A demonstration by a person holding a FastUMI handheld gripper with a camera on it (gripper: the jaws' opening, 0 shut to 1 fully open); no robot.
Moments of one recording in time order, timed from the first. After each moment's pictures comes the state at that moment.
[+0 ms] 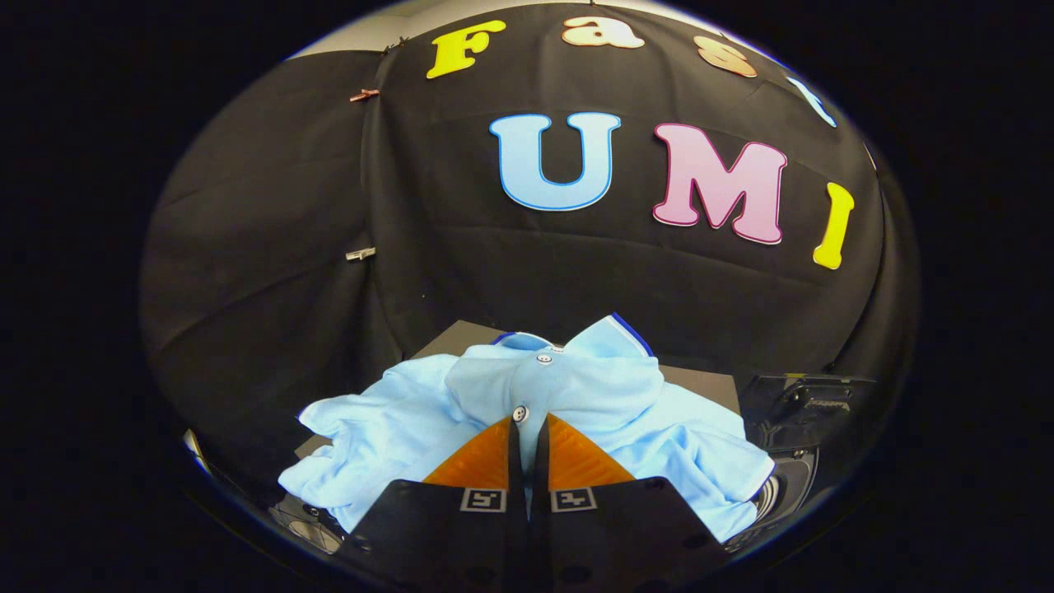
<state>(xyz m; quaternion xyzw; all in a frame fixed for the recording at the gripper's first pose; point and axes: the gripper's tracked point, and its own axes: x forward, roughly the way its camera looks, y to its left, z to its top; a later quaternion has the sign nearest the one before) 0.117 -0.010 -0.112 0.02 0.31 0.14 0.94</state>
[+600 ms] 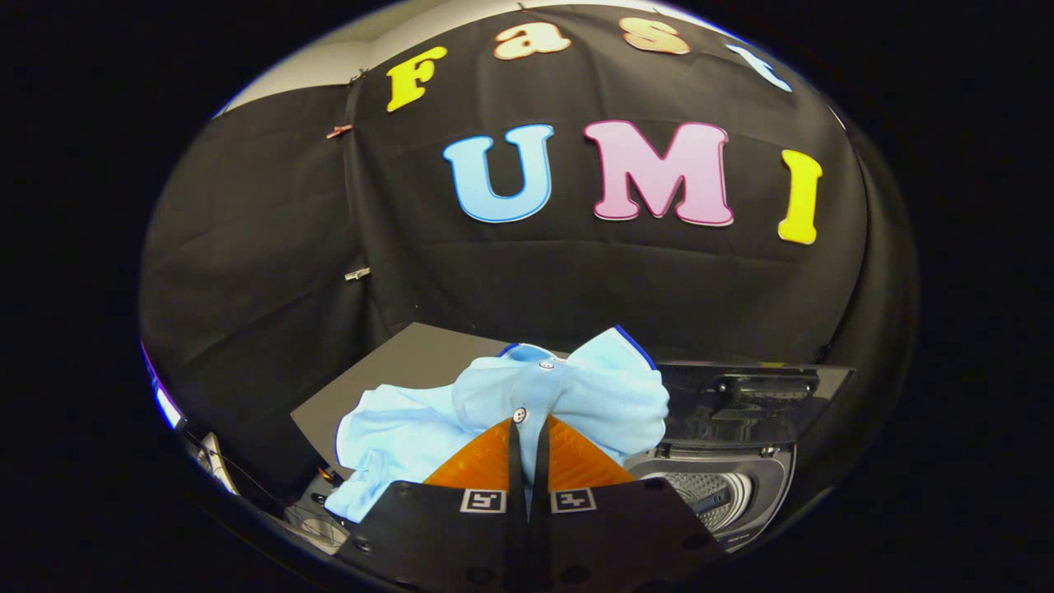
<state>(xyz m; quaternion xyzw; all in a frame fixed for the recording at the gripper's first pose) 0.097 -0.184 -0.095 0.08 0.32 0.15 0.93</state>
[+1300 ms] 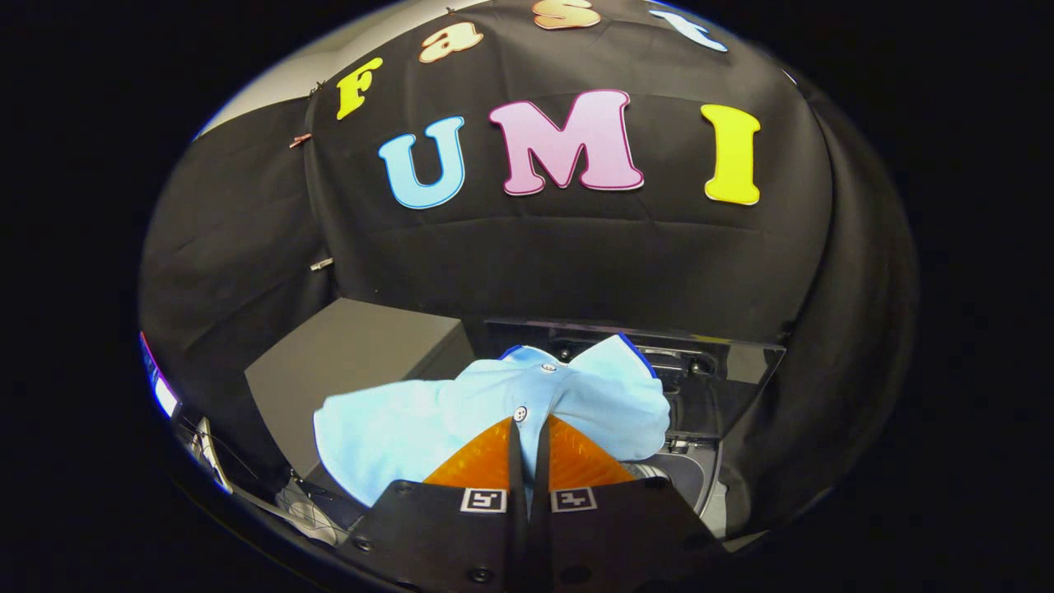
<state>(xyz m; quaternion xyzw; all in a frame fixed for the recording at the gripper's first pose) 0.104 -0.385 -0.159 0.07 0.34 0.14 0.93</state>
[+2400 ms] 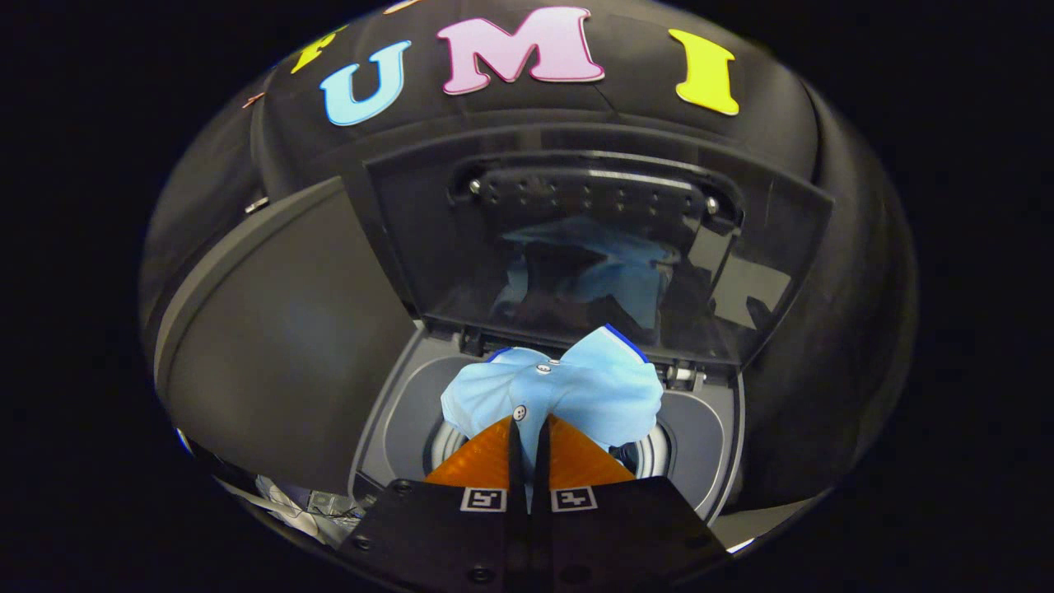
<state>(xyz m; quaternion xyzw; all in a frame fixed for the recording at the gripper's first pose) 0.090 -0.418 -0.349 0.04 0.46 0.06 0.88</state>
